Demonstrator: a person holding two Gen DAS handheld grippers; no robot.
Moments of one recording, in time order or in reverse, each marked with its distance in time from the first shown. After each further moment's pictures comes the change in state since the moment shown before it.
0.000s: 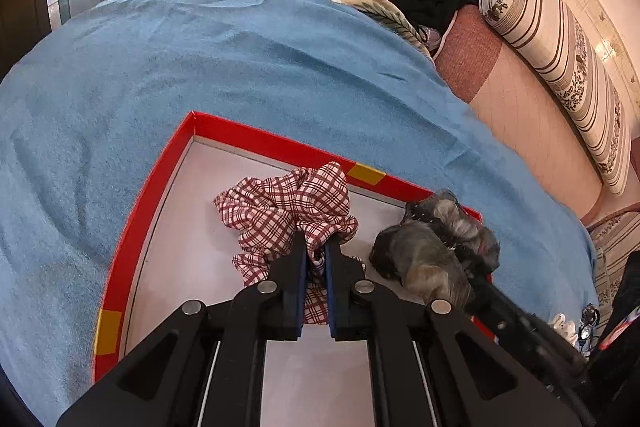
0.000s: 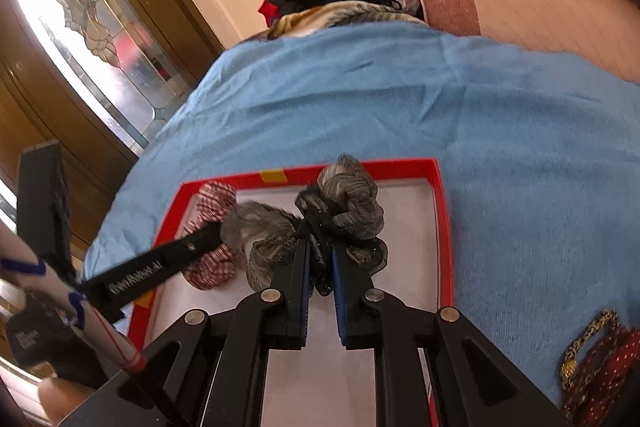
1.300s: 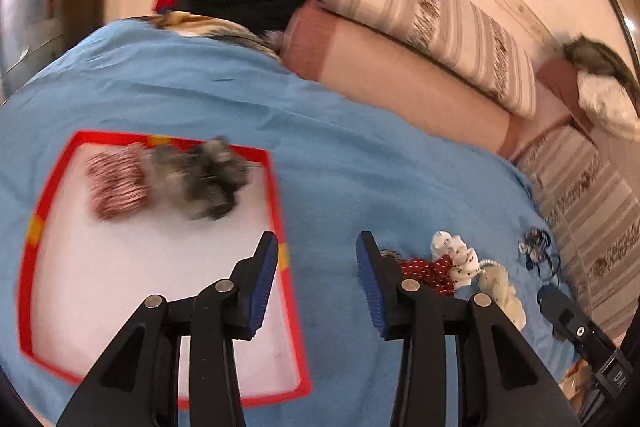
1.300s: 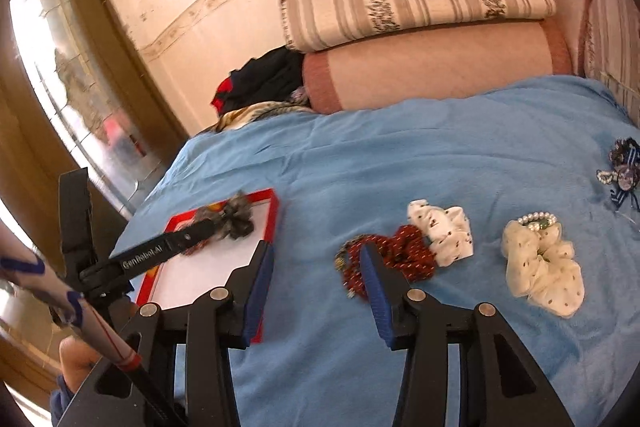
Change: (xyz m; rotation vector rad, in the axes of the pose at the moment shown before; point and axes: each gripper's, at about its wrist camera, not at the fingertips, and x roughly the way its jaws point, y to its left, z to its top) left arm -0.084 -0.159 -0.098 0.287 -0.072 -0.201; right arm -0.252 -0.104 -0.094 0.136 -0.289 -0.131
